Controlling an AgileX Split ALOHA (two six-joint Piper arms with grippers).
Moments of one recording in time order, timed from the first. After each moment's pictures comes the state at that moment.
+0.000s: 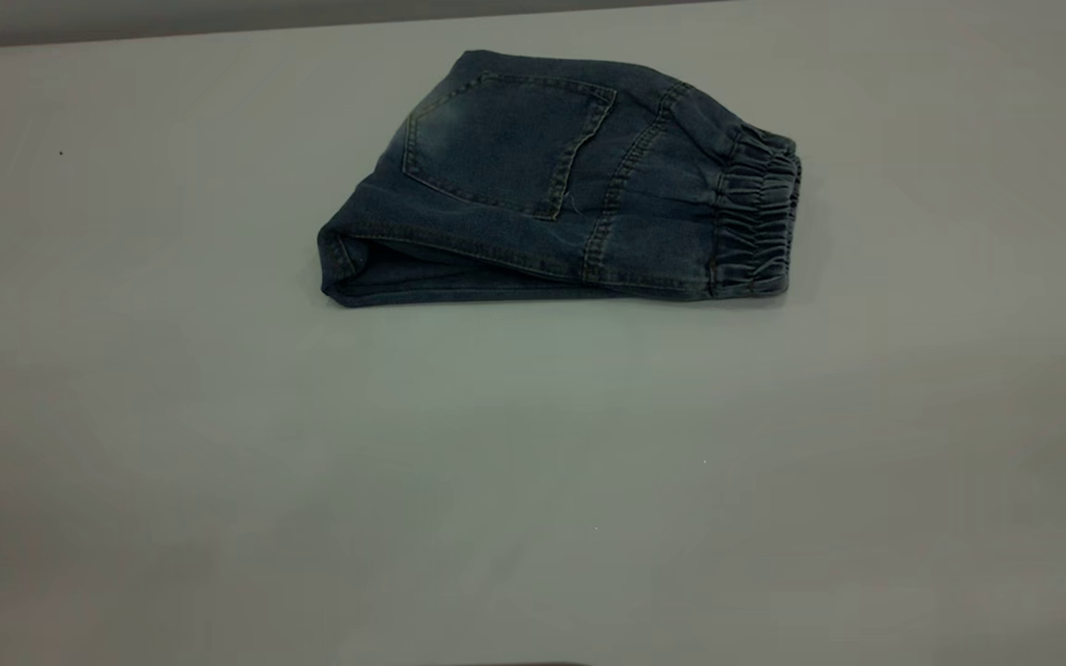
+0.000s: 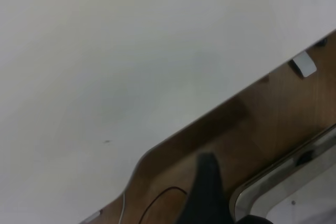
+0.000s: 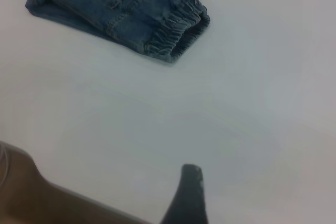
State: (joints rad) left arm -0.52 0.27 -0.49 -0.01 1.13 0.03; right arm 0.11 -0.01 -0.48 0.19 1.16 -0.20
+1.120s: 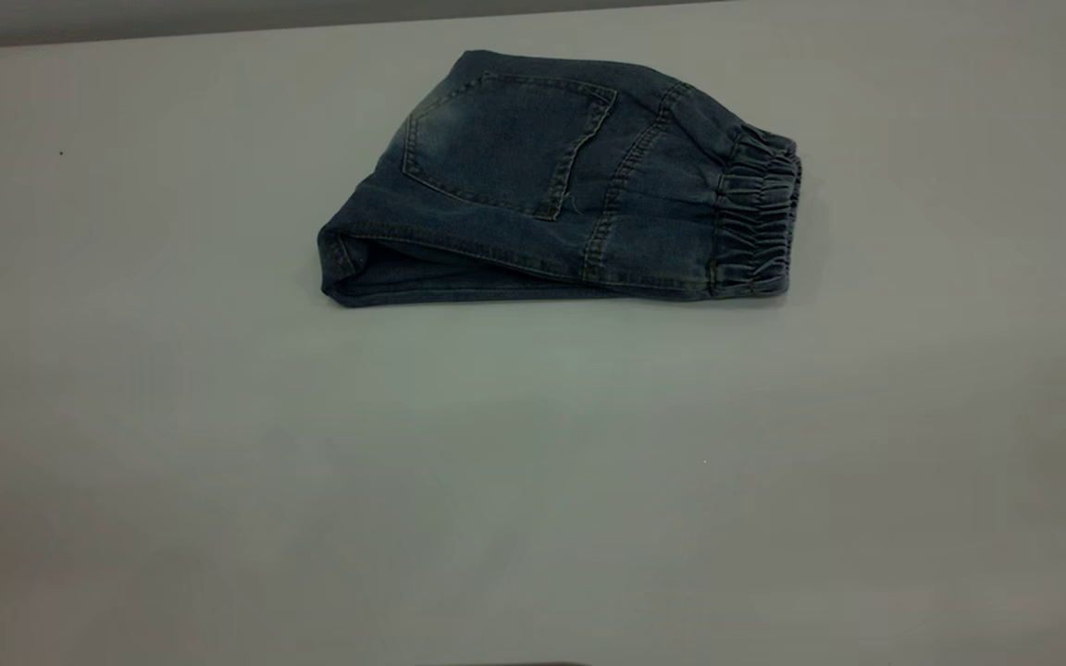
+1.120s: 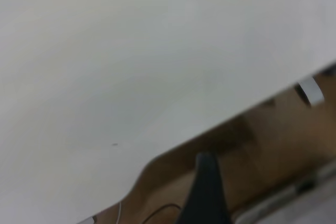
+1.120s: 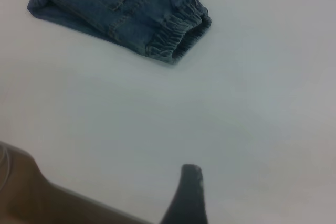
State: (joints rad) left arm -0.39 0.21 -0.49 -0.02 1.12 0.02; right arm 0.11 -0.01 -0.48 0.20 1.15 -0.19
